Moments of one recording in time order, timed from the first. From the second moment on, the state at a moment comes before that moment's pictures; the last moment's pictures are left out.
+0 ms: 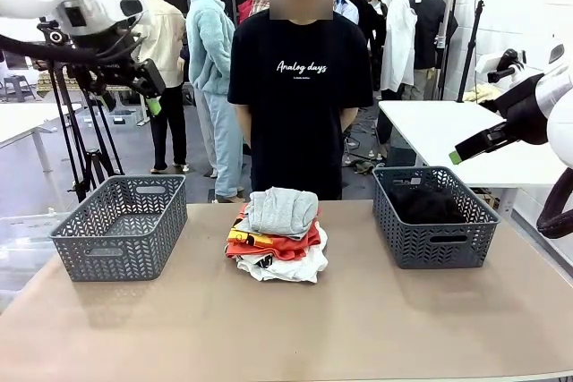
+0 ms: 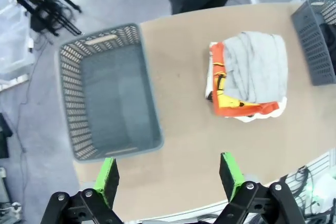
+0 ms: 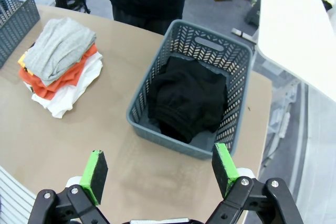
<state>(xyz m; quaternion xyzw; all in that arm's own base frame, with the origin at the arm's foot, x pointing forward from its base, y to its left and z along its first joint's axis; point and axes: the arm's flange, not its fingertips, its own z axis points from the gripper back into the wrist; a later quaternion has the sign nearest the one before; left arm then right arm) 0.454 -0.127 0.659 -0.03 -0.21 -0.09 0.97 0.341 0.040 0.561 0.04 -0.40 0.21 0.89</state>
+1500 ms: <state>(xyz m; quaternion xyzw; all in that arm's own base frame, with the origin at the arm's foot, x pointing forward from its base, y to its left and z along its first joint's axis) 0.351 -0.072 0.624 -0.07 -0.33 -0.16 0.93 0.341 0.040 0.561 0.04 -0.40 0.21 0.89</state>
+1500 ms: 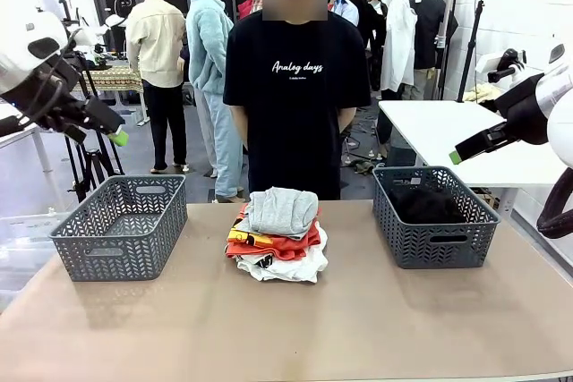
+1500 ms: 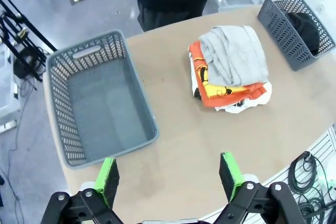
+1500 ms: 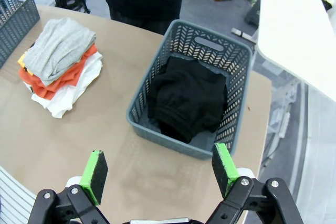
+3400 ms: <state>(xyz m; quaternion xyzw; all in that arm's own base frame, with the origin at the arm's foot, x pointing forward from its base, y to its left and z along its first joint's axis) 0.353 -0.067 0.617 -0.08 -0.32 -0.16 0.93 0.619 0.372 0.428 0.03 -0.22 0.37 0.90</state>
